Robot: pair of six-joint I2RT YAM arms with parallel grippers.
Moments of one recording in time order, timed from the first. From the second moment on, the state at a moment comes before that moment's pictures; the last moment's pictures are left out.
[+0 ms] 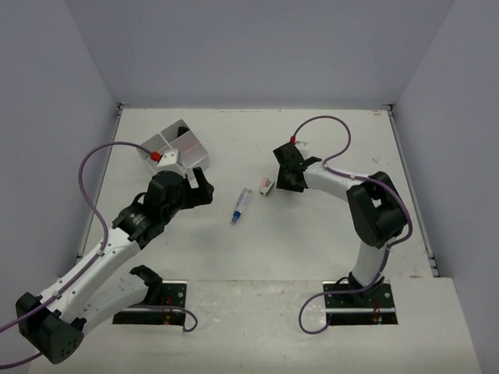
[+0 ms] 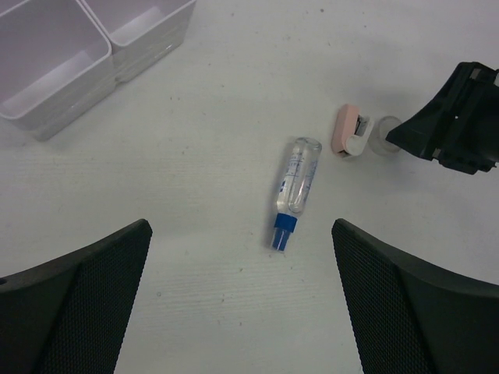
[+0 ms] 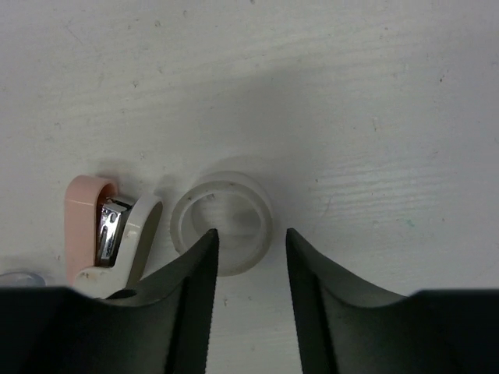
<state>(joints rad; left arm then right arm) -0.56 0.87 0.75 -0.44 -0.27 -0.59 0.55 1.85 1.19 -0.42 0.32 0.67</state>
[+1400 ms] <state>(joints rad) -0.66 1.26 0.75 0.19 0.29 -0.72 0.88 1.28 1.03 -0.42 0.31 0.74</state>
